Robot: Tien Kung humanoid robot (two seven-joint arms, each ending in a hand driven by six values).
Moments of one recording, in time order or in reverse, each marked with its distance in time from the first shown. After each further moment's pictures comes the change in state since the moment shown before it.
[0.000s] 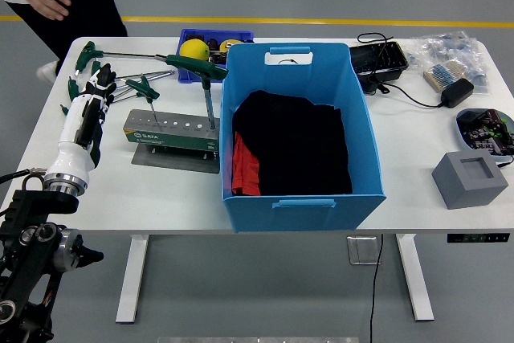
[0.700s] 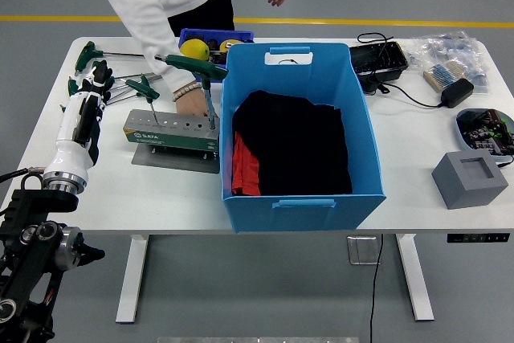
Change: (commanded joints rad) left arm -0.004 -0.002 0.003 -0.006 0.003 0.050 0.001; right arm 0.001 -0.002 0.003 0.000 -0.005 0.000 -0.001
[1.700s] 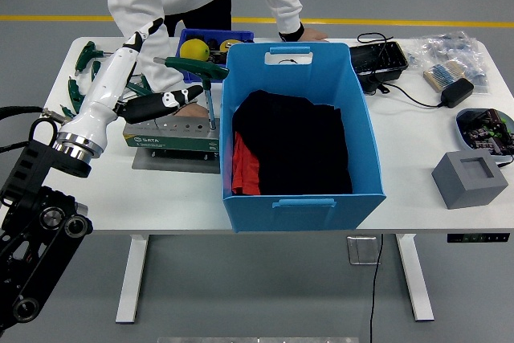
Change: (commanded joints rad) left arm -0.176 0.129 0.212 -0.170 0.712 -0.082 0.187; right arm -0.010 0.002 0.025 0.000 -0.036 -0.003 -0.011
